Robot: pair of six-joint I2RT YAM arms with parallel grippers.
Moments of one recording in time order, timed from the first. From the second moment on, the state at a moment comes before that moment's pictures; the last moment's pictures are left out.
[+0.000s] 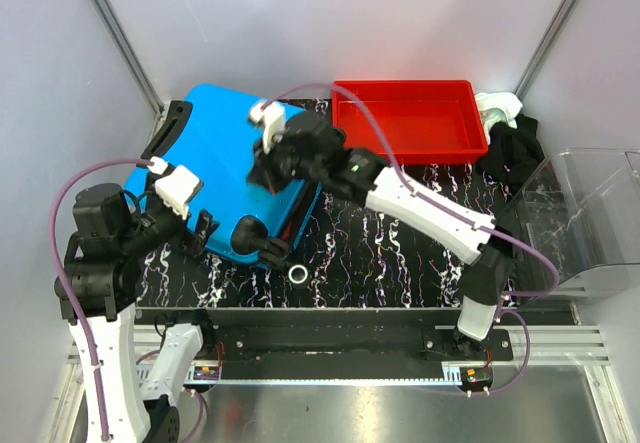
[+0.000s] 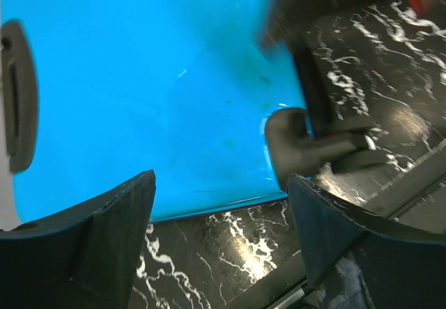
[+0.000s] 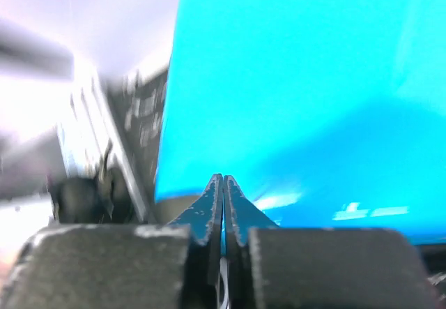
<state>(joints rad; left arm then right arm) 0.09 0.72 1.33 -1.13 0.55 0.50 1.02 1.81 1.84 -0.45 -0.21 0.19</state>
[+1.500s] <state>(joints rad) 0.15 1.33 1.25 -0.56 -0.21 0.28 1.16 1.90 1.72 -0.62 -0.03 0.03</state>
